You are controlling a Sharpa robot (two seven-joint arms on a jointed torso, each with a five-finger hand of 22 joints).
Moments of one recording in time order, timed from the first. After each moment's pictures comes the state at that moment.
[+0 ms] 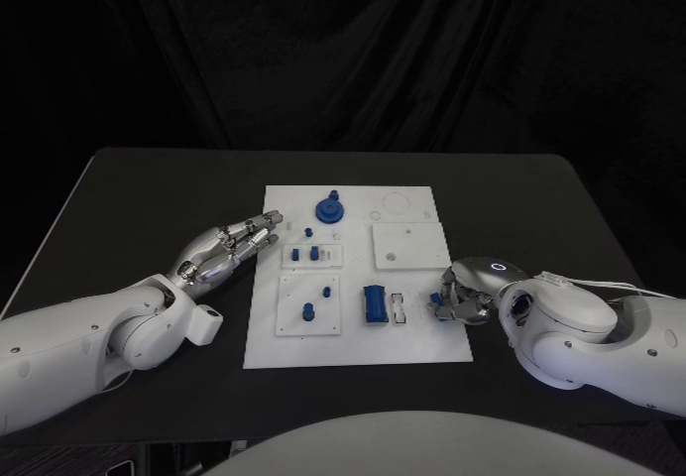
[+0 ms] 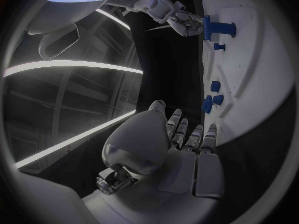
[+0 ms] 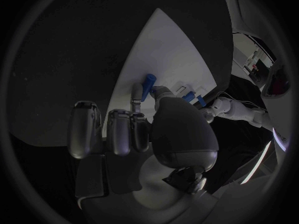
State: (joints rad) left arm 1.06 -0.93 -0.21 1.45 -0.29 0.00 0.68; left_hand 1.46 0.28 -0.18 0.28 0.51 0.44 0.10 0.05 0.05 0.08 0.08 0.28 0.04 0.05 0.22 0.05 0.02 0.12 0.04 0.28 0.02 0.12; right arm 1.08 -1.11 -0.24 1.93 -1.63 -0.32 -0.65; right_hand 1.22 -0.08 0.06 0.29 0.76 0.90 0.03 0.67 0.48 1.47 -0.05 1.57 1.31 1.46 -0.11 1.50 1.31 0.05 1.47 0.00 1.35 1.31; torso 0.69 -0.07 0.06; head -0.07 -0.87
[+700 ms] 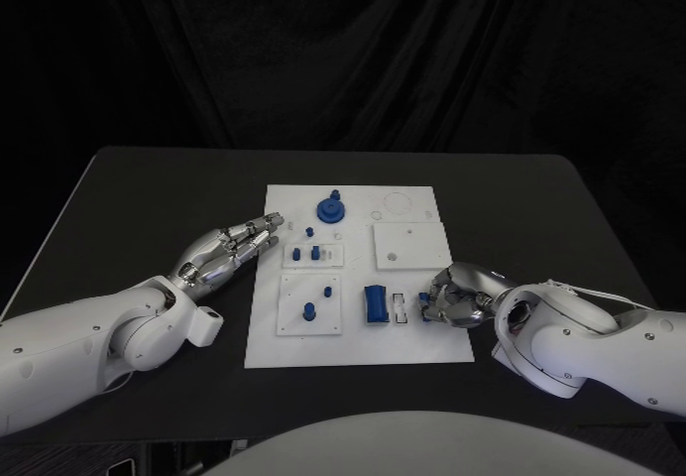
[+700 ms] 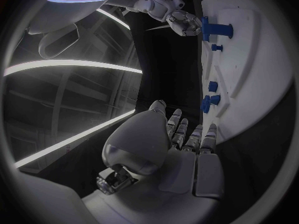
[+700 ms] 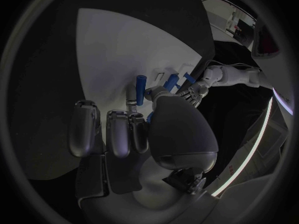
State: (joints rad) left arm 1.06 -0.93 -0.21 1.45 -0.29 0.01 0.68; left_hand 1.47 0.28 -0.17 0.28 0.51 0.44 0.10 0.05 0.05 0.08 0.08 0.28 0.04 0.05 0.22 0.05 0.02 0.12 0.04 0.28 0.02 0.12; right arm 1.08 -1.10 -0.25 1.94 -1.27 -0.50 -0.49; right_hand 1.29 -0.09 0.14 0.30 0.98 0.88 0.03 0.67 0.38 1.46 -0.05 1.57 1.31 1.47 -0.11 1.50 1.31 0.05 1.47 0.00 1.34 1.31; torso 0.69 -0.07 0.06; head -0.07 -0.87
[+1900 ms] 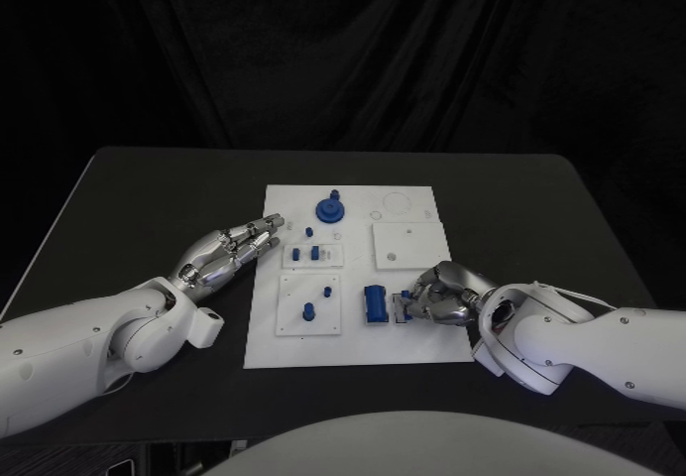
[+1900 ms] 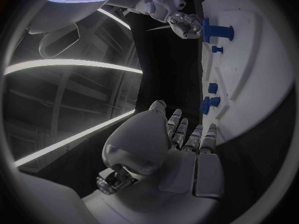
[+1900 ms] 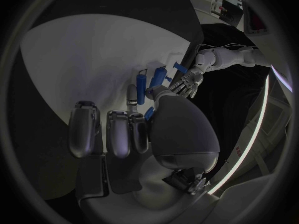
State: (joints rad) left arm 1.06 -0.93 -0.21 1.45 -0.29 0.01 0.68; left_hand 1.47 0.28 -0.17 0.28 0.52 0.44 0.10 0.05 0.05 0.08 0.08 0.28 0.04 0.05 0.22 0.05 0.02 0.12 0.04 0.28 0.02 0.12; right arm 1.07 -1.04 -0.25 1.92 -1.08 -0.56 -0.41; right_hand 1.25 -0.11 0.15 0.29 0.92 0.88 0.03 0.67 0.38 1.47 -0.05 1.57 1.31 1.47 -0.11 1.50 1.31 0.05 1.47 0.00 1.35 1.31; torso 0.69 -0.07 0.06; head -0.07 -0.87
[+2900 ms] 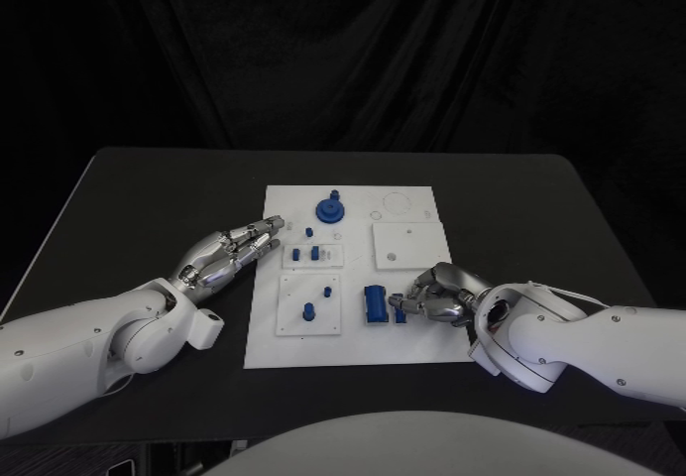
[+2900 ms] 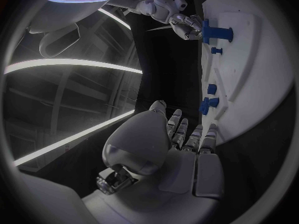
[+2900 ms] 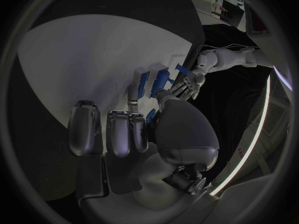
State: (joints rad) left arm 1.05 -0.93 -0.21 1.44 -0.29 0.02 0.68; left_hand 1.48 0.29 -0.17 0.27 0.52 0.44 0.10 0.05 0.05 0.08 0.08 0.28 0.04 0.05 0.22 0.05 0.02 0.12 0.04 0.28 0.02 0.11; right arm 1.07 -1.02 -0.25 1.90 -1.07 -0.55 -0.43; right_hand 1.00 -0.06 0.05 0.29 0.36 0.88 0.03 0.67 0.36 1.47 -0.04 1.57 1.31 1.47 -0.10 1.50 1.31 0.05 1.47 0.01 1.34 1.31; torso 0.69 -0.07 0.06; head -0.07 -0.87
